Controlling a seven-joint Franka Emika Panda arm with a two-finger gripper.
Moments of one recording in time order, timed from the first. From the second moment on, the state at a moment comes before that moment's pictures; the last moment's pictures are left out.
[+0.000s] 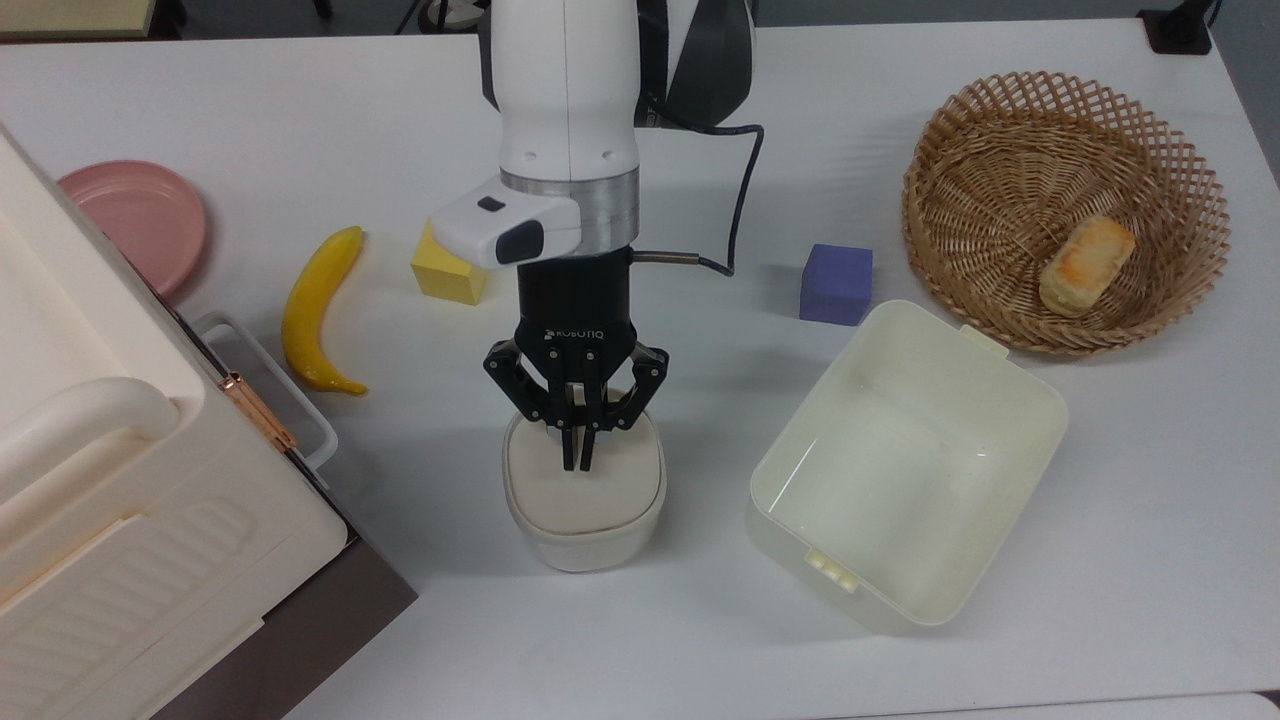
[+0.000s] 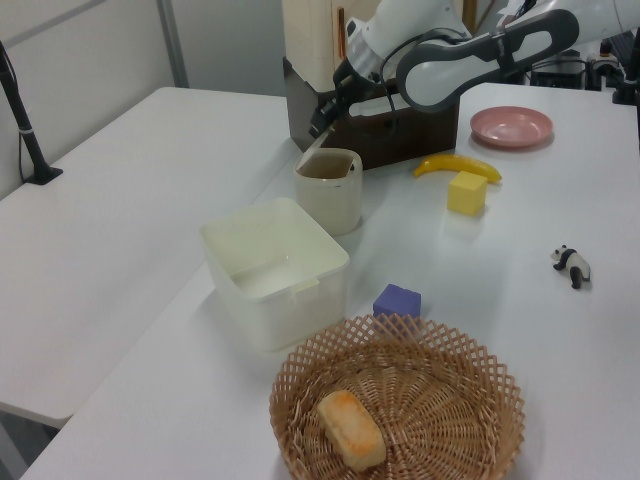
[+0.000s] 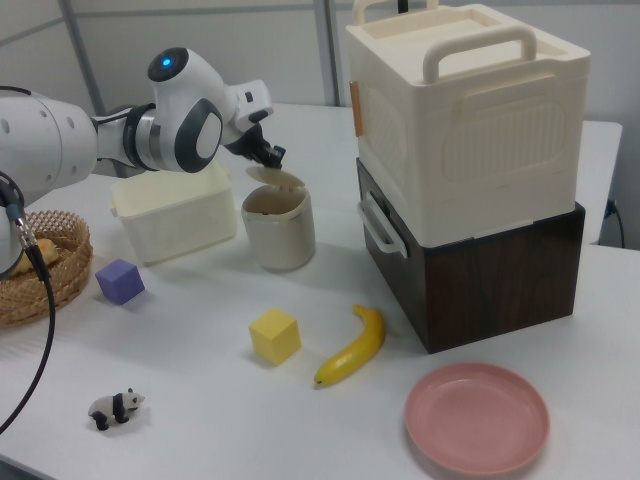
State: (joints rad) arm 0.20 0.50 -0.13 -1.48 0.02 2.63 0.18
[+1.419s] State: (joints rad) arm 0.14 0.29 -0.13 -1.53 0.02 2.13 0.07
